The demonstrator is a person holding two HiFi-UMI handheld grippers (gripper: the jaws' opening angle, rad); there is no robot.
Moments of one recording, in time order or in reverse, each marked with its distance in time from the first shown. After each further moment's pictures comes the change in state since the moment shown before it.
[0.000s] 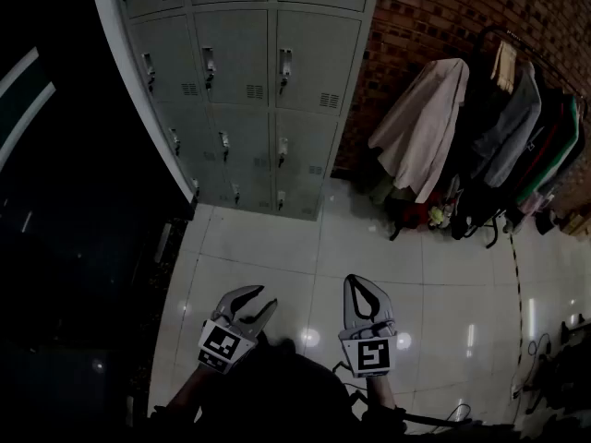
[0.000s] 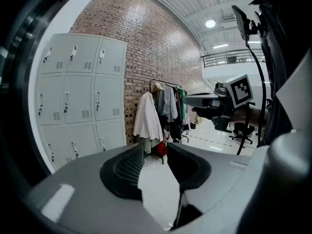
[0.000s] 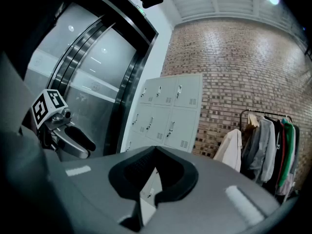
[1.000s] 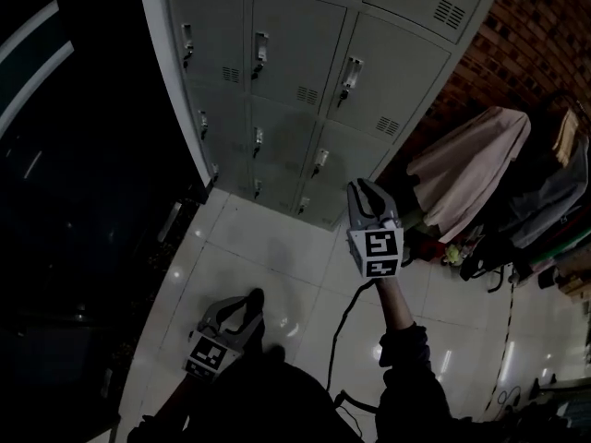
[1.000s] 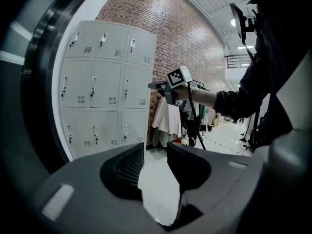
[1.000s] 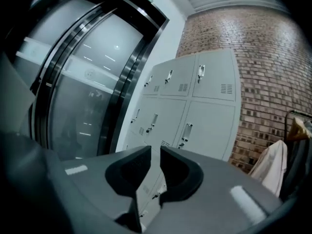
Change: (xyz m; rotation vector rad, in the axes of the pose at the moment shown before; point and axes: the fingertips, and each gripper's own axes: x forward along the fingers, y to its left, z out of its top) left arm -0.003 0.121 -0.023 -0.158 0.051 0.158; right arm 0.344 -0.041 0.015 -0.059 0.043 0.166
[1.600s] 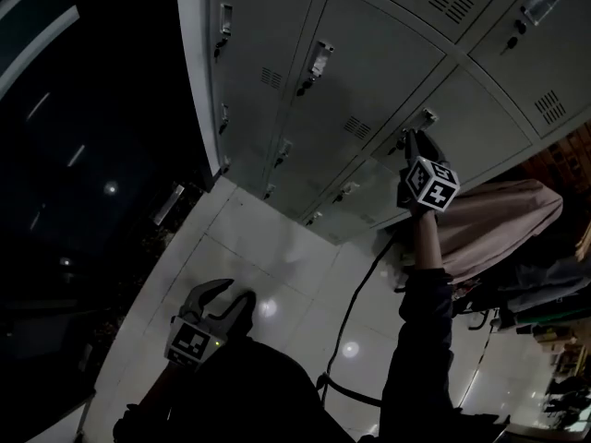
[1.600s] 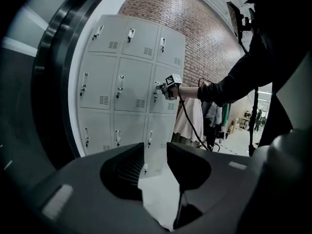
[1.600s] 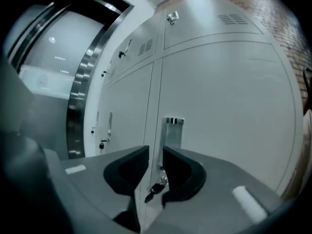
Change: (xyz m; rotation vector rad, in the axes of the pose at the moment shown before) left arm 0.038 0.188 0.044 -0.100 -0.013 0.132; right arm 0.300 -0.150 0.019 0.293 0.033 -0.077
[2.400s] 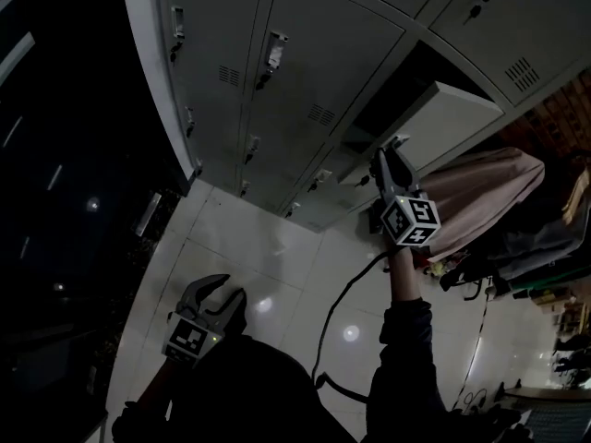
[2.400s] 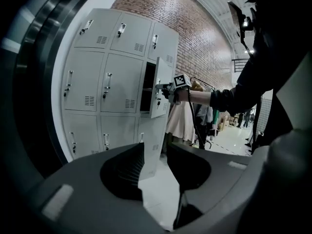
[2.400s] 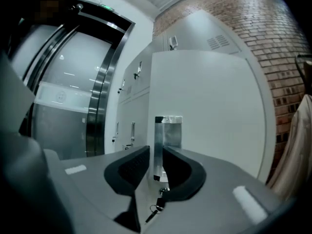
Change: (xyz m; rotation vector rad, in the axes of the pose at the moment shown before) left arm 0.034 -0.009 0.011 0.054 0.007 -0.122; right arm -0.097 0.032 -0.014 0.021 -0.126 0.110
